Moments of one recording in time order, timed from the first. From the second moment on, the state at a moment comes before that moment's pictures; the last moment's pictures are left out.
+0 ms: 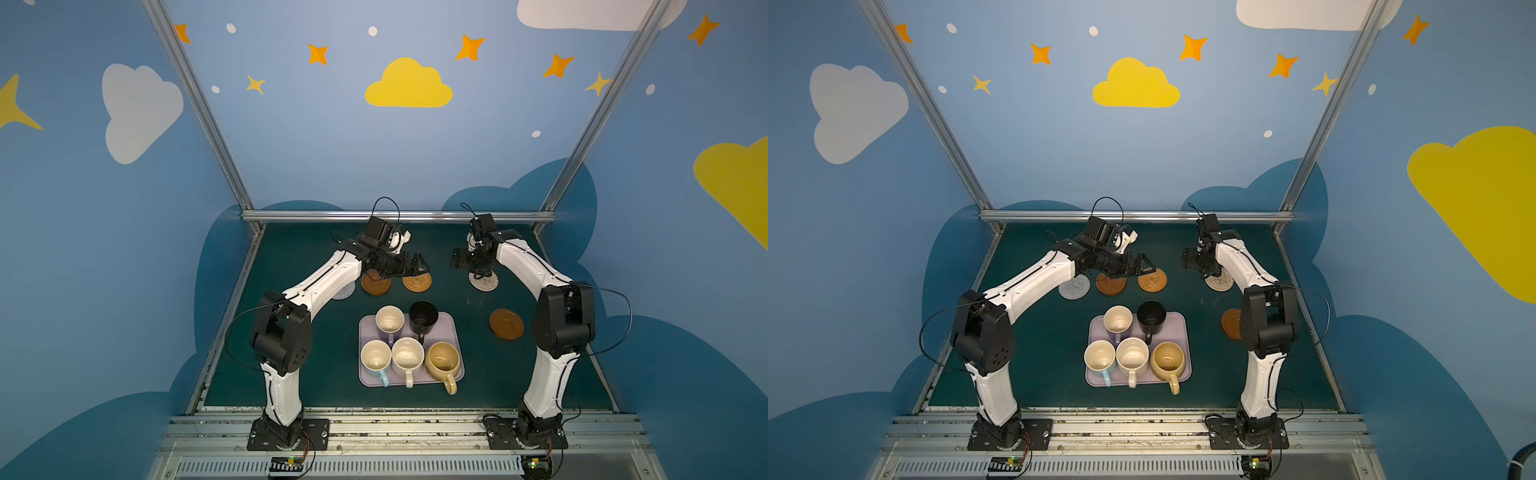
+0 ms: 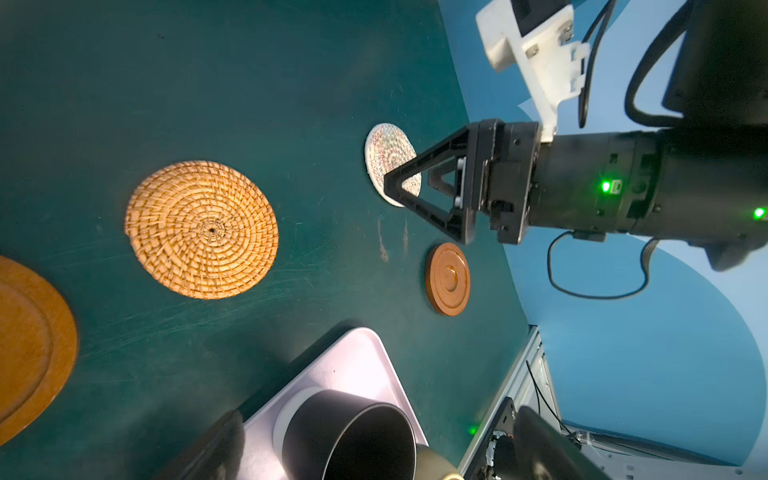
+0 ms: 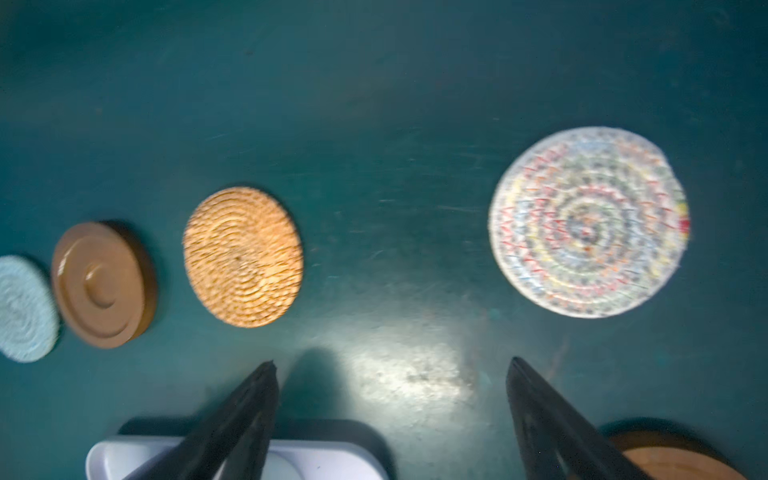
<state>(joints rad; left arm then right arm) -0.51 1.90 1.65 -0.59 0.57 -0.46 0.25 1.97 1.66 -0.86 -0.08 0.37</state>
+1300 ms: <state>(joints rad) -0.52 2.04 1.81 -0.61 0.65 -0.51 0.02 2.24 1.81 -1.00 -0.07 0.43</state>
